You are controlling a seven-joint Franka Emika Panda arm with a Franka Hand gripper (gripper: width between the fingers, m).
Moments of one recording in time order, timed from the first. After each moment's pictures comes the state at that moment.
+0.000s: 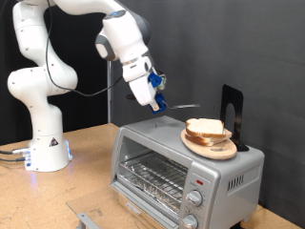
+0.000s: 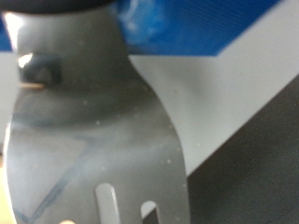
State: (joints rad) arm 0.11 -0.47 0.26 -2.65 0.67 2.51 -0.06
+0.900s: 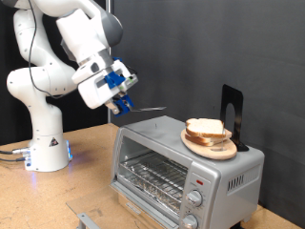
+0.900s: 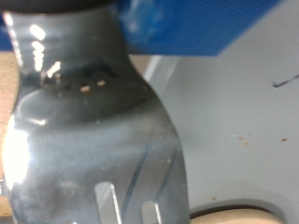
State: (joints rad) arm -0.02 -0.63 0.09 -2.78 0.68 2.50 -0.08
